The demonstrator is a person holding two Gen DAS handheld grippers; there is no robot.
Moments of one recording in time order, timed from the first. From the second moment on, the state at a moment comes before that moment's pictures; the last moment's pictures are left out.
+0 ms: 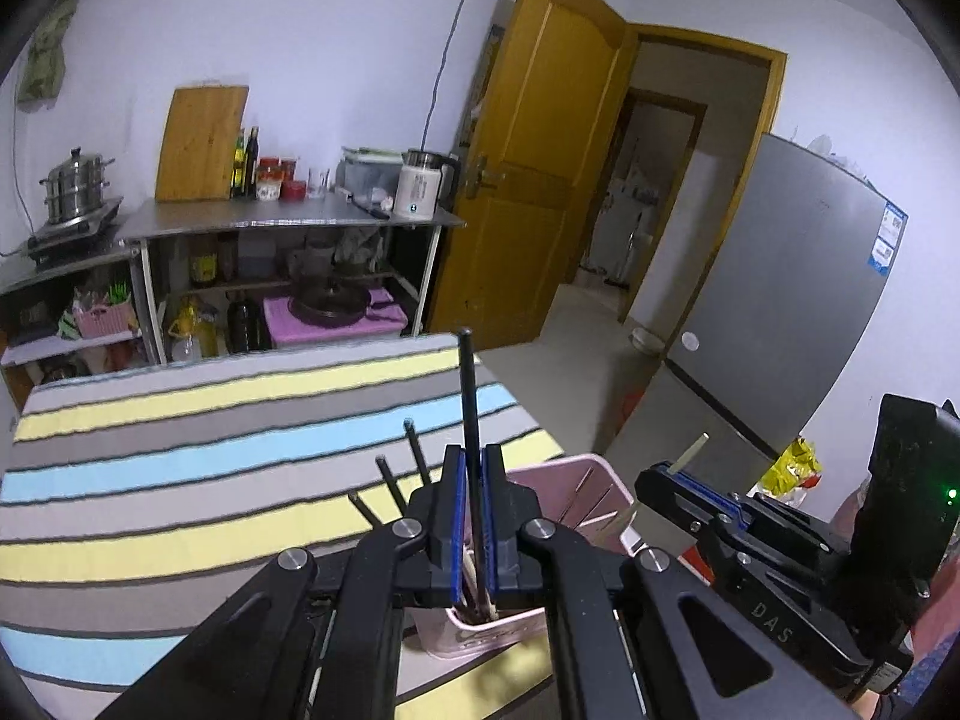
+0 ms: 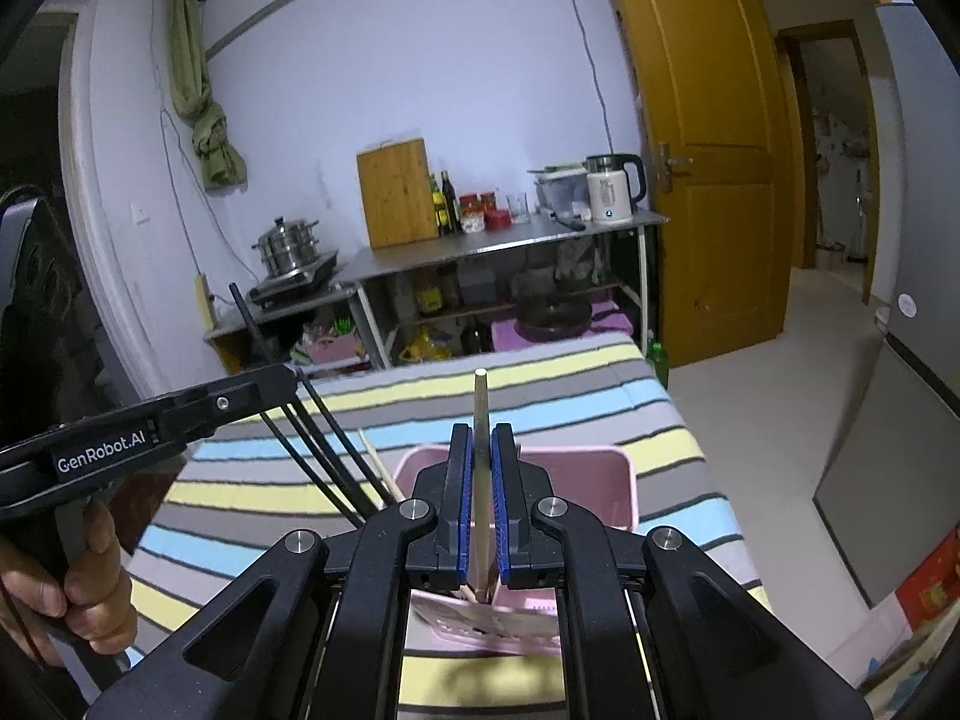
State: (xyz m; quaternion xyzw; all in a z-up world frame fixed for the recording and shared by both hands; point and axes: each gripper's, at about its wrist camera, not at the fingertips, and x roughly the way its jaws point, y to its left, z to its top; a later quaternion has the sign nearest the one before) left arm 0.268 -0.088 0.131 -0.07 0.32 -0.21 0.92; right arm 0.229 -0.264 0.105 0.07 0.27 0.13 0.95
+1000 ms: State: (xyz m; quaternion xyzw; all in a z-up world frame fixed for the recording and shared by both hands) left arm 0.226 -0.062 0.095 -0.07 0.33 -0.20 0.92; right arm 0.206 -0.256 0.084 0.07 0.29 0.14 0.94
